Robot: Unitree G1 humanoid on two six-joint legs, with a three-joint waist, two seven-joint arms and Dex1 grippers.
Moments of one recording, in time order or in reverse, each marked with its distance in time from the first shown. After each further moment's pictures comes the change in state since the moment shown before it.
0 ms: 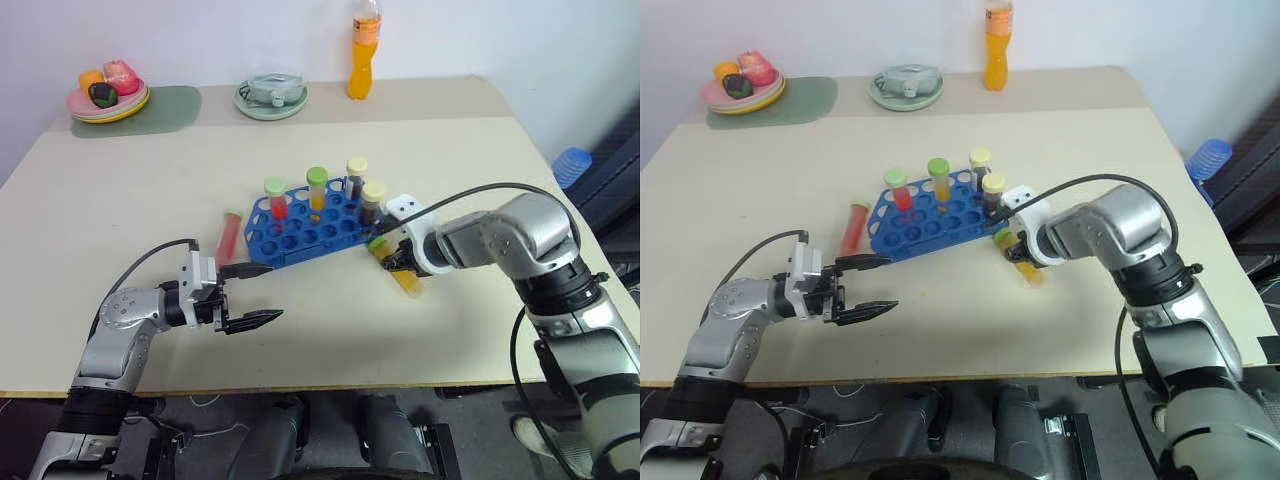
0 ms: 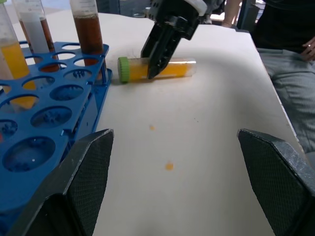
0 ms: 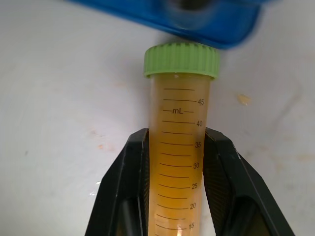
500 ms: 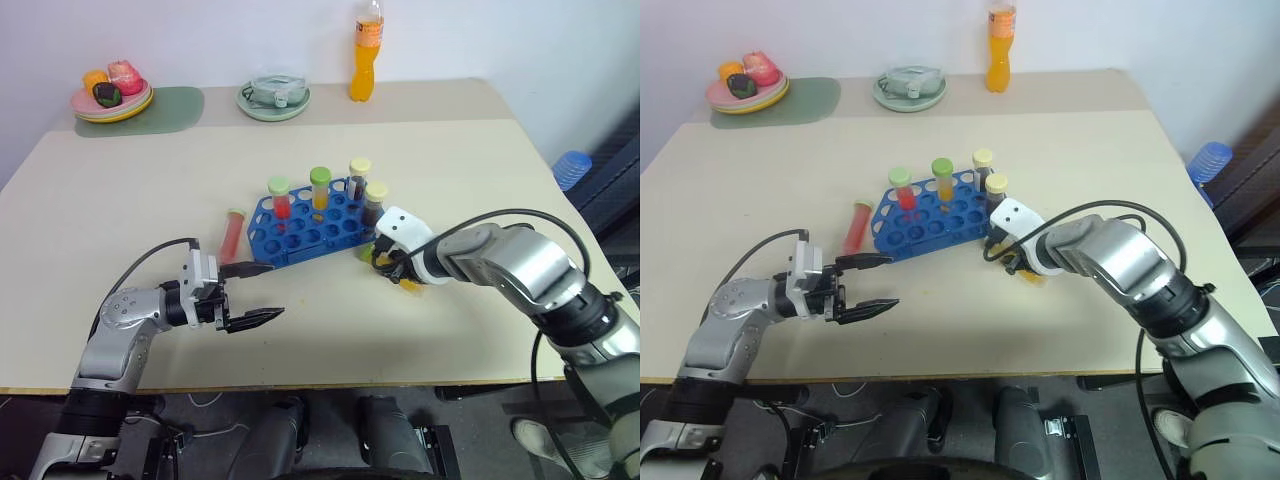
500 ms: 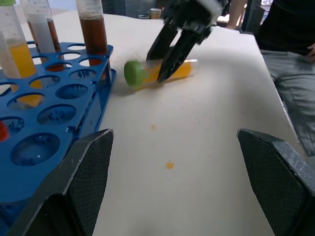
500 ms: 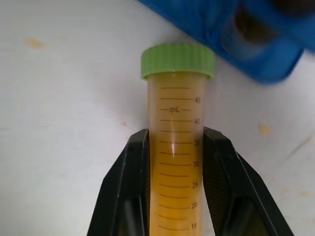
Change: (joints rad) left arm 0.009 0.000 0.007 -0.022 -0.004 0.020 0.030; right arm 0.127 -0.101 0.009 -0.209 -0.142 -0.315 0.319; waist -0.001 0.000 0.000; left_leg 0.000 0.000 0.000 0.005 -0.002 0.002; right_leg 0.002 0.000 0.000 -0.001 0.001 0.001
